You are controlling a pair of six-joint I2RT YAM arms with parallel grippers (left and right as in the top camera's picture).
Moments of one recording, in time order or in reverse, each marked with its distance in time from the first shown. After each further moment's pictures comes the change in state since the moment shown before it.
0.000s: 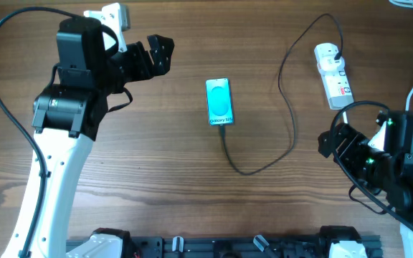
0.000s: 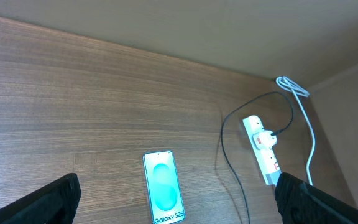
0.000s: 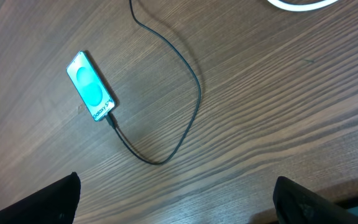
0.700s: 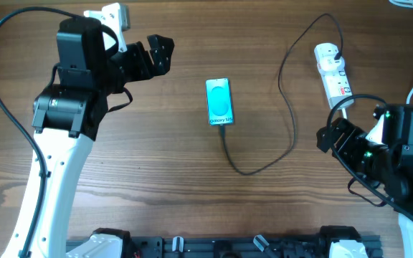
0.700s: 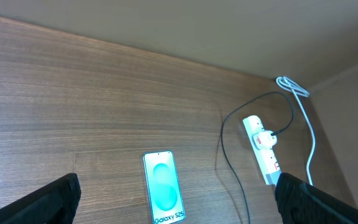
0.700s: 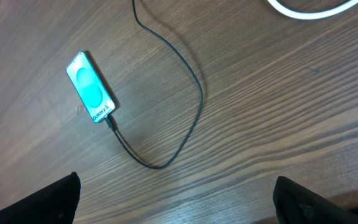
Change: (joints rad) left arm 0.000 0.000 0.000 0.000 0.000 0.000; right arm 0.000 0.037 0.000 0.032 -0.003 -0.036
